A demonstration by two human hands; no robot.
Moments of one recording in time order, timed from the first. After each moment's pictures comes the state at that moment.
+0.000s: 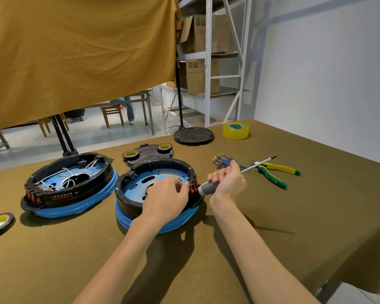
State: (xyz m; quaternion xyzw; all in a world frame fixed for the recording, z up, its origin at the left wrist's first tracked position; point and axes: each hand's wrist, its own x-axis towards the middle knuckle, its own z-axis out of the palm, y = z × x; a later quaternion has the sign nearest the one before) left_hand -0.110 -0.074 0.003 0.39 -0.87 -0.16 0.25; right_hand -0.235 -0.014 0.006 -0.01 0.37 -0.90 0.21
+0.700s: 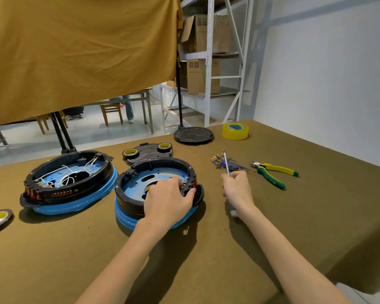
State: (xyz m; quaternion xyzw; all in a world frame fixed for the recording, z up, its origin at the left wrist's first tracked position) left_hand -0.113 -0.065 -0.001 0.41 -0.87 -0.06 0.28; right_hand -0.281 0.016 -0.006 -0.19 0.78 -0.56 0.20
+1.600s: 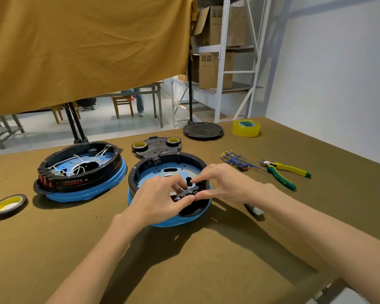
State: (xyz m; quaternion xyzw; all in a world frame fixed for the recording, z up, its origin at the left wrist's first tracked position) left_hand -0.065 -0.090 -0.001 0.21 -0.92 -0.11 0.30; right_hand -0.279 0.015 0.034 -0.75 0.63 -0.20 0.07
